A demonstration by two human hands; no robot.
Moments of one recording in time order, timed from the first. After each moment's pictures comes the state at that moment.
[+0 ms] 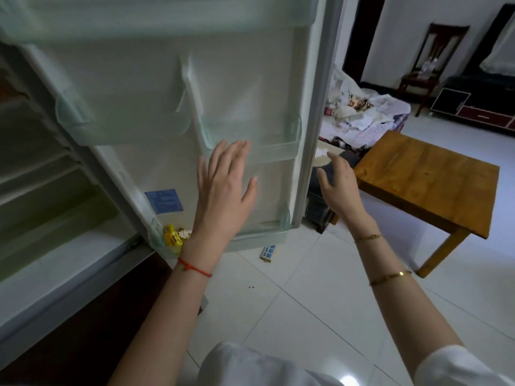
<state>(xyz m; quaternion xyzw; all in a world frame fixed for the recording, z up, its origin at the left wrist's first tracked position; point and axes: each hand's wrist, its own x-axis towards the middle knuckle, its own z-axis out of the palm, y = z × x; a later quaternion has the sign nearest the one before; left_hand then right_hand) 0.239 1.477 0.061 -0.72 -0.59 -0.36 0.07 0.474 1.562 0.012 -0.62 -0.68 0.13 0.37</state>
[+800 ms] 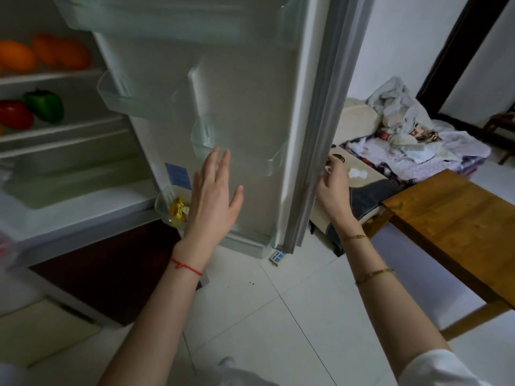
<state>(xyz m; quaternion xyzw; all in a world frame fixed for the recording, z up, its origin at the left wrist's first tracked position) 0.314 1.422 0.054 -0.59 -0.73 -0.34 0.05 0.514 1.585 0.021 -0.46 -0.72 0.27 0.44</state>
